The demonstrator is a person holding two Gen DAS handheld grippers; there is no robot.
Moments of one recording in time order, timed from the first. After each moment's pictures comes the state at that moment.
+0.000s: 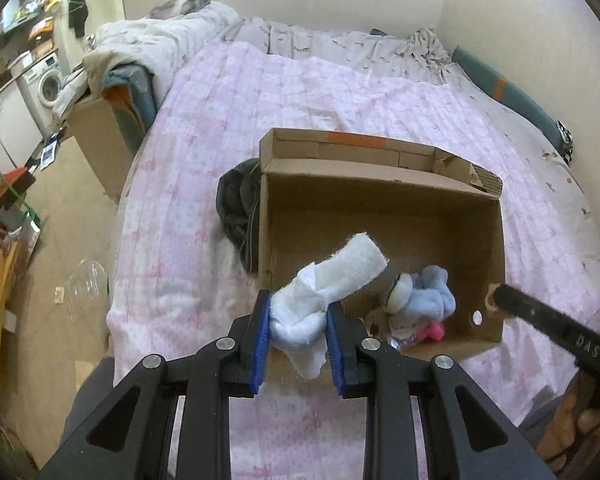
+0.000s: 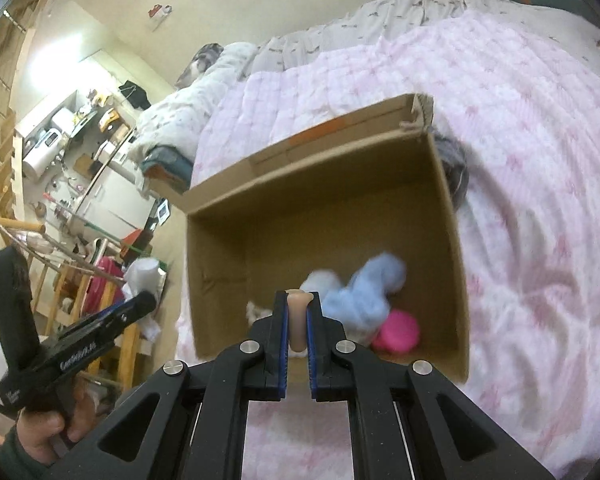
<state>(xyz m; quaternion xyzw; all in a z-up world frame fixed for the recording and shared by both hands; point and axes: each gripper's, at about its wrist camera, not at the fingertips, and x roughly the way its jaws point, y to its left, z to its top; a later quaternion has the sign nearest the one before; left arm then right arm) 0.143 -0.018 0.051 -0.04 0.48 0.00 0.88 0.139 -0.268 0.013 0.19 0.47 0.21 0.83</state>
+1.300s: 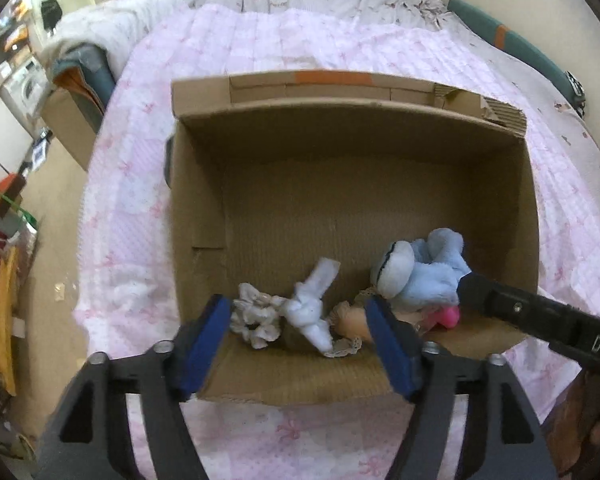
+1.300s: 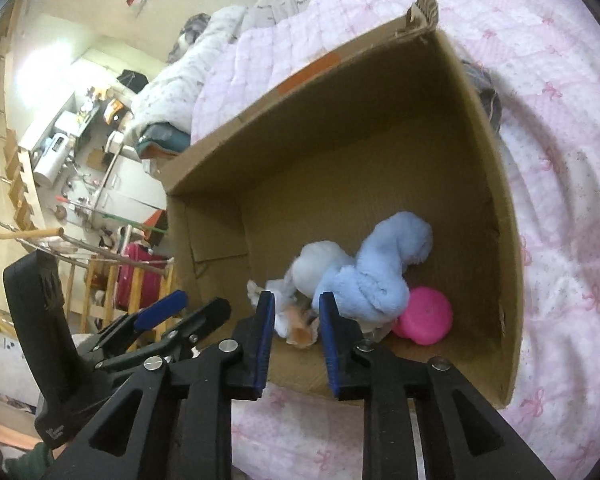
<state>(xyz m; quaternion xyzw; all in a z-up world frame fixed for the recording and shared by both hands) 0.175 -0.066 -0.012 0.01 0.53 0.00 0.85 0.165 -0.265 -0.044 0.25 0.54 0.25 0.77</state>
